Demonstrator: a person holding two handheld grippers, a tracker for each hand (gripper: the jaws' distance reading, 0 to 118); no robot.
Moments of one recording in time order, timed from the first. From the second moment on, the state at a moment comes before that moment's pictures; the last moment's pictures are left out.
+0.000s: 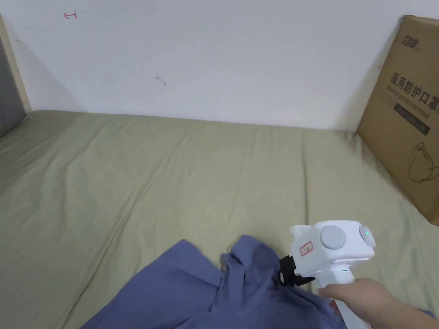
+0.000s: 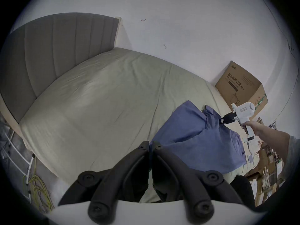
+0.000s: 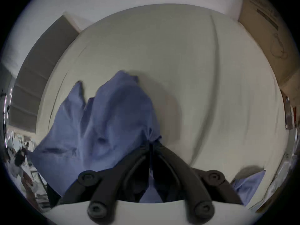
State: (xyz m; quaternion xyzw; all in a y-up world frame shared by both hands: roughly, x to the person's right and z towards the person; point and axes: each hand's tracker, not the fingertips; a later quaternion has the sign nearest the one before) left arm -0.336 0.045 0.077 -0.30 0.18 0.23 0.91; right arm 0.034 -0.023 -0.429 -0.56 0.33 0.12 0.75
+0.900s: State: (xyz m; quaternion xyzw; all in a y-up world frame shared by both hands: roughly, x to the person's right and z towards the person) left arm -0.368 0.375 -0.119 -0.15 0.11 0.07 0.98; right arm 0.201 0.424 -0.353 -0.21 0.23 0.00 0.95
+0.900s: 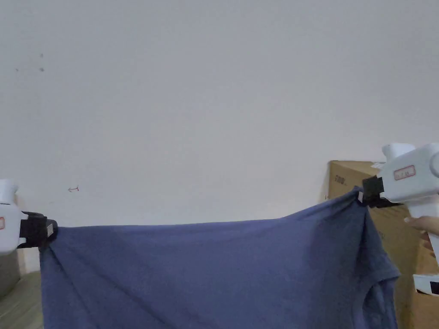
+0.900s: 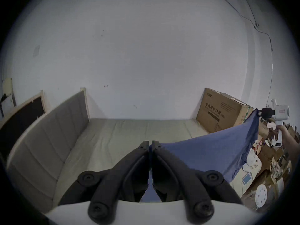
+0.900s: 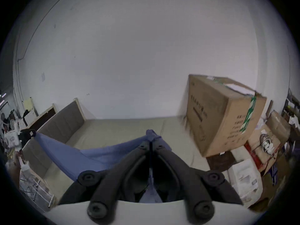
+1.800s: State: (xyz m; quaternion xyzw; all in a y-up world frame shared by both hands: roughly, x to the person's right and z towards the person) left arm -0.453 0.380 -0.337 -0.13 0.23 0.07 0.96; right arm 0.052 0.426 -0.574 -0.16 0.19 0.03 0.97
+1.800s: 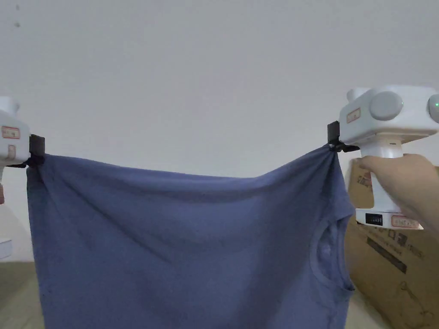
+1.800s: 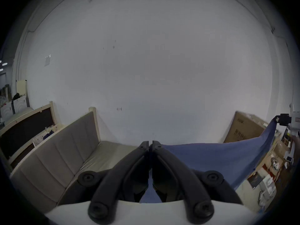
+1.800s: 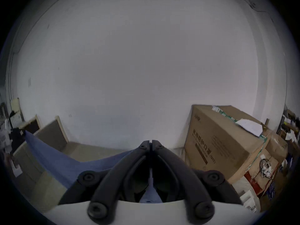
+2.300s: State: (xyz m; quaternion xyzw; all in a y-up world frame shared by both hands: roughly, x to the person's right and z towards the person) left arm -0.408 0.052 -0.210 -0.39 0.17 0.14 0.90; right arm 0.157 0.028 -0.470 -0.46 0.23 0.01 0.86
